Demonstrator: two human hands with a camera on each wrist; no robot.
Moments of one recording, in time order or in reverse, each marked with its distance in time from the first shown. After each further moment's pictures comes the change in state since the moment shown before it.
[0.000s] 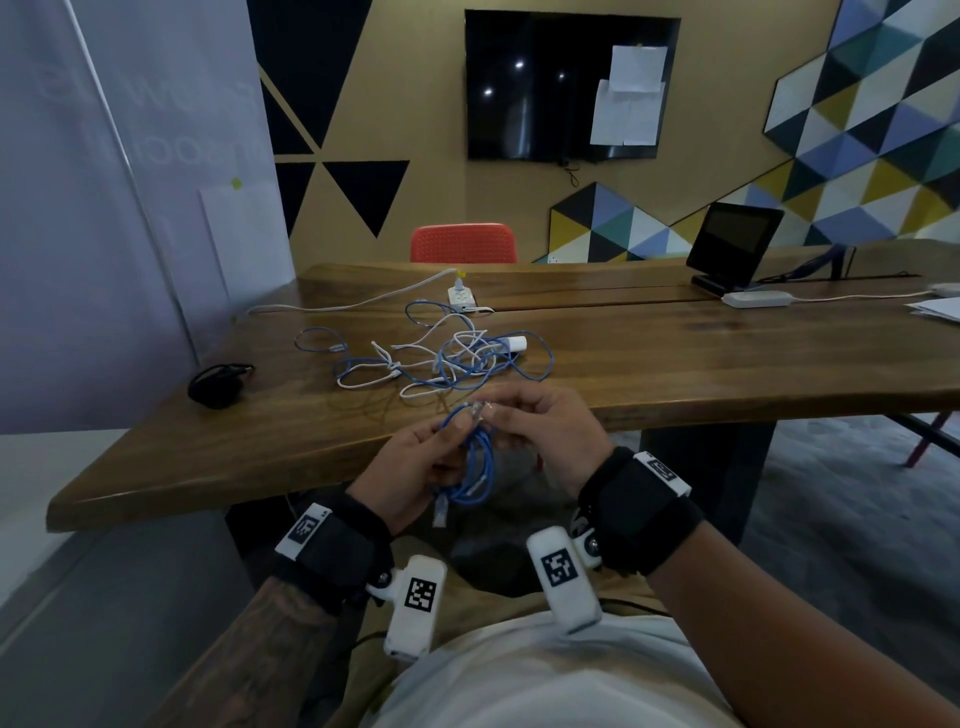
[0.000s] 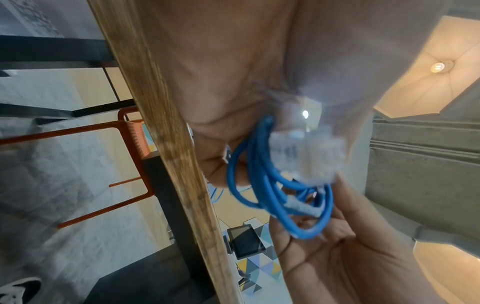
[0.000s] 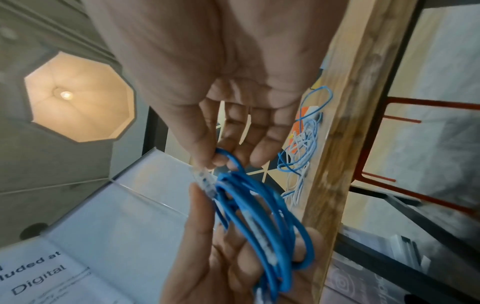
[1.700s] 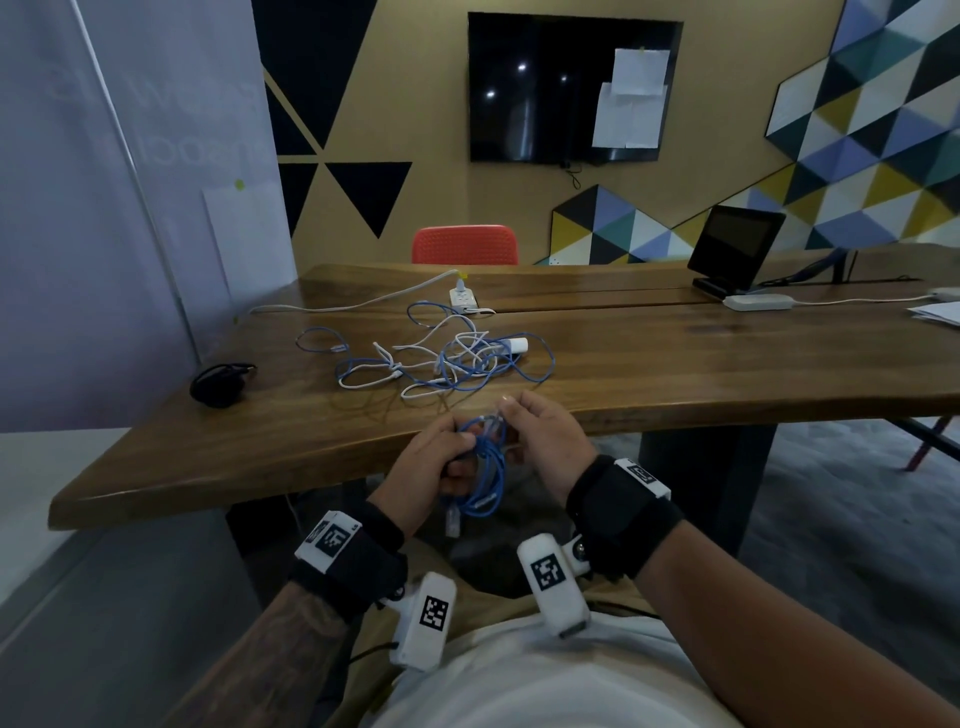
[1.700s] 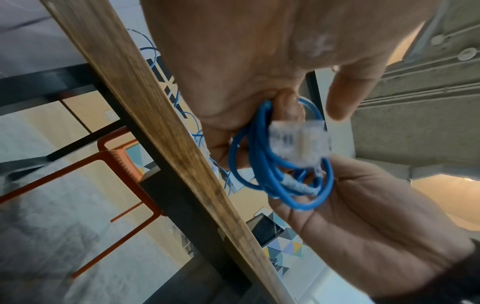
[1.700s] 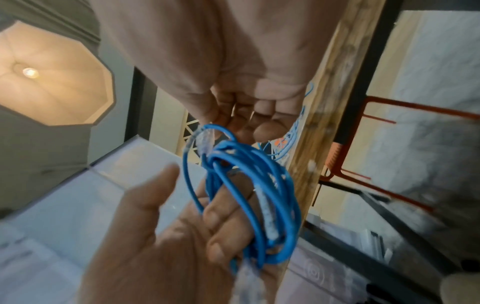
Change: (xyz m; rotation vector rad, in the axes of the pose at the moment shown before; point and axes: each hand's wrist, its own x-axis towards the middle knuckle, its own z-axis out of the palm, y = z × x) left_hand 0.007 -0.016 0.002 0.071 0.068 -0.010; right_hand 0.006 0.015 0.007 -0.079 0.115 0.166
